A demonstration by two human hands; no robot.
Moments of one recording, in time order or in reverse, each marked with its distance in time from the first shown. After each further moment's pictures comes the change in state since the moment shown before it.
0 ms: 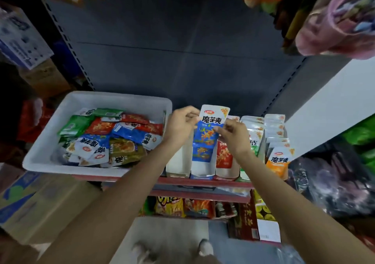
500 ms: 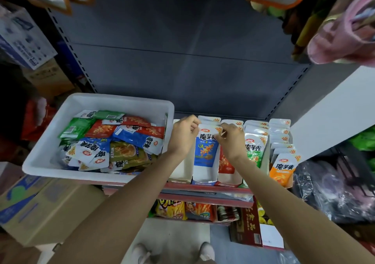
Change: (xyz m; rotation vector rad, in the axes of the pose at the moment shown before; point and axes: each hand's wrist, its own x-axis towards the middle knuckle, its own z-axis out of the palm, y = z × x) left_hand 0.007 -0.029 0.013 0.363 0.095 0.090; right_hand 0.015 0.008 0.014 -0.514 -0.037 -0.079
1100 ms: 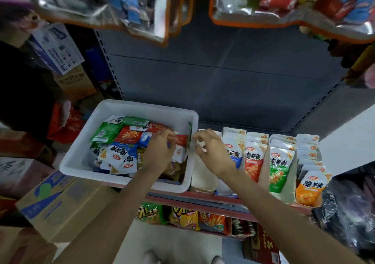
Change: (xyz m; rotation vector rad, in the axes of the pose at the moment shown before) left_hand -0.027 -0.067 -0.098 0.213 0.069 -0.101; right_hand -0.019 -0.089 0.046 0.060 -0.194 -0.408
